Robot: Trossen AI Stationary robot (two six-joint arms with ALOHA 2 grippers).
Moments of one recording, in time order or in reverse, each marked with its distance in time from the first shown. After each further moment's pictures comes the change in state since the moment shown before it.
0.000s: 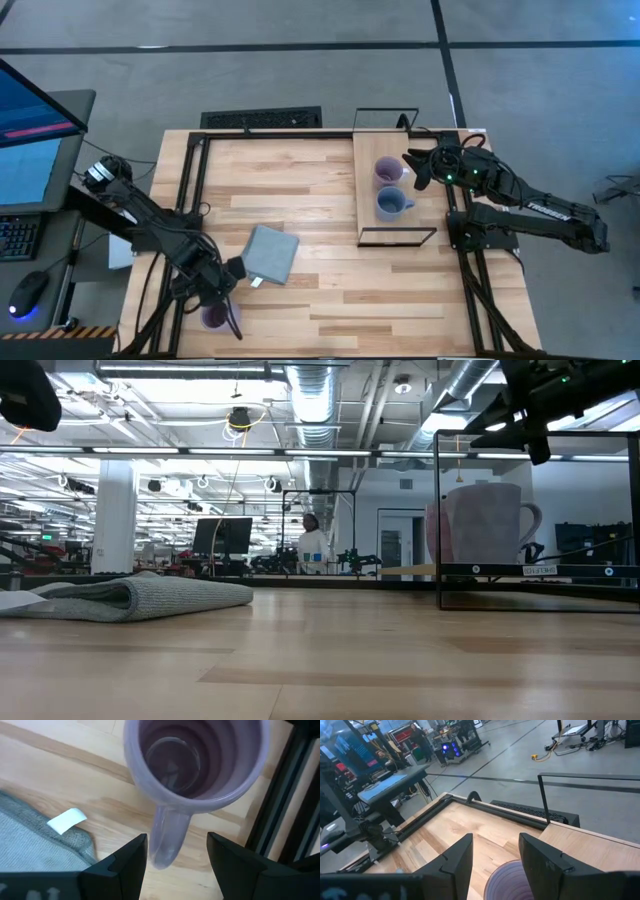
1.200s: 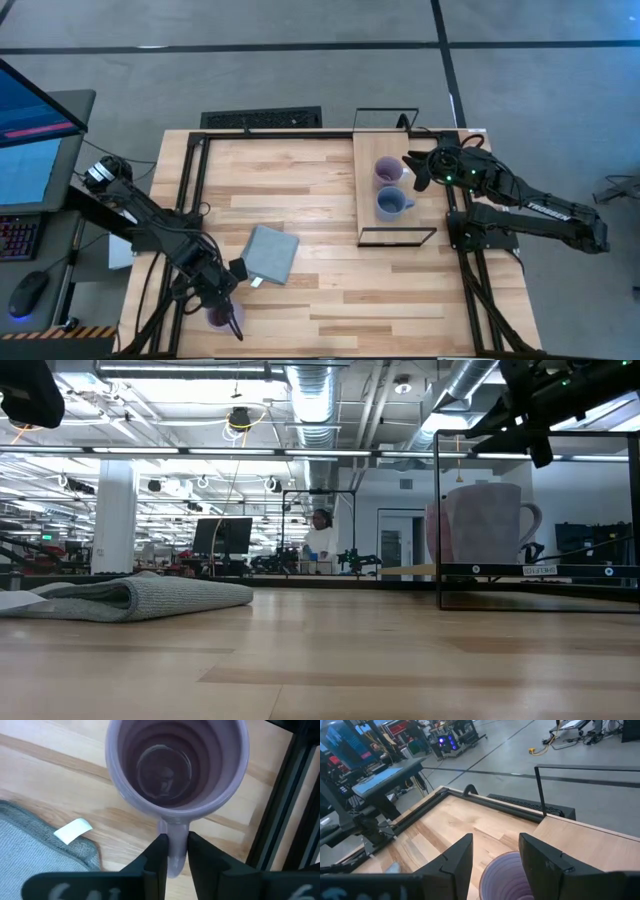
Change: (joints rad) left arm 0.010 0.004 0.000 0.036 0.004 0.017; right arm 0.000 0.002 0.000 -0.037 0.000 0.000
